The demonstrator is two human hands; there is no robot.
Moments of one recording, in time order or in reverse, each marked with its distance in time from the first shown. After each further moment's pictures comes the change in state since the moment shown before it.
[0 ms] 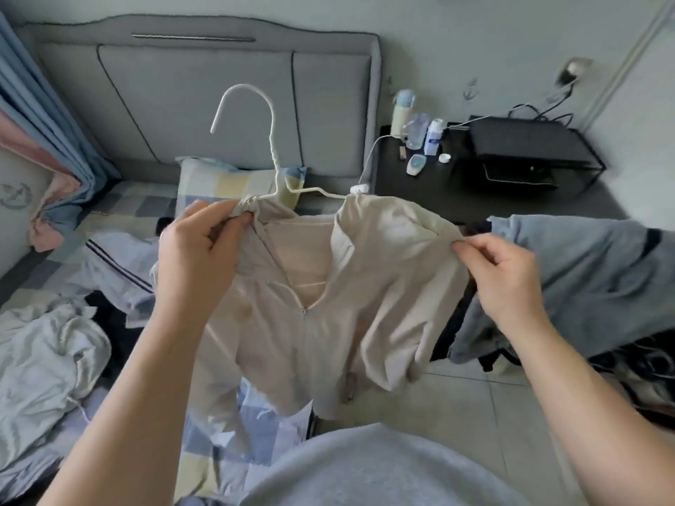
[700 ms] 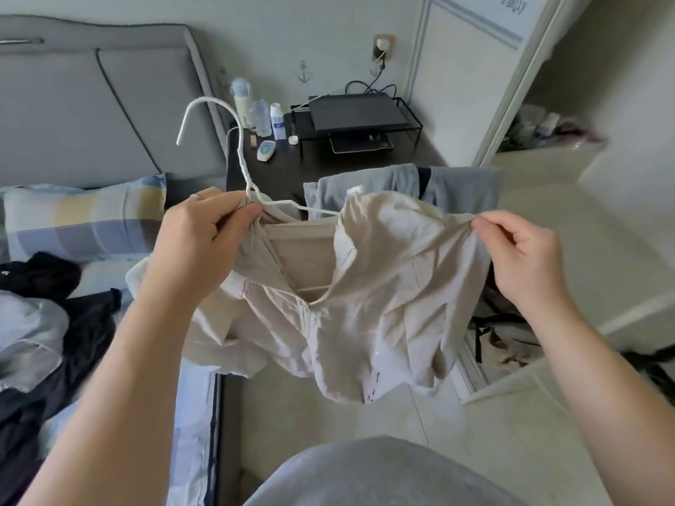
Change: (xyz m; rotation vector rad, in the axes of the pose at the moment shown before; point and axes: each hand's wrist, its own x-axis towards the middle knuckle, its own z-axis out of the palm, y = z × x) left_hand -0.072 0.227 0.166 -0.130 -0.374 0.337; right_hand -0.107 0.061 -0.305 -0.242 0.331 0.013
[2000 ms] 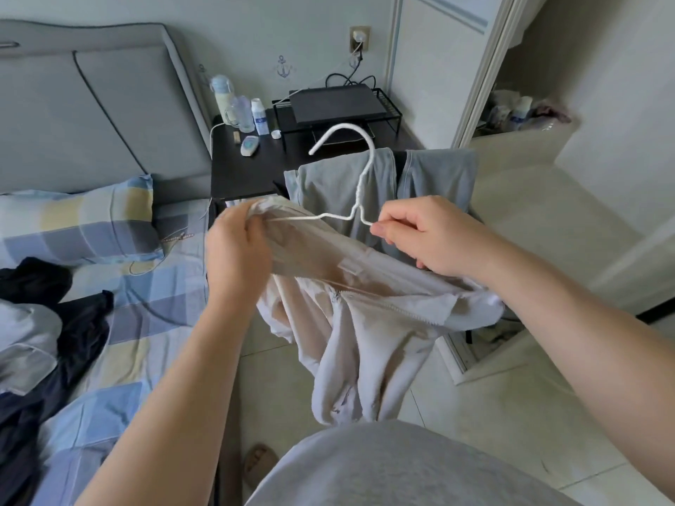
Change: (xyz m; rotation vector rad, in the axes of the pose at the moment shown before) left_hand -0.034 0.035 0.080 -0.080 0.164 -0.367; right_hand -0.005 -0.063 -0.005 -0.183 -0.706 -0.016
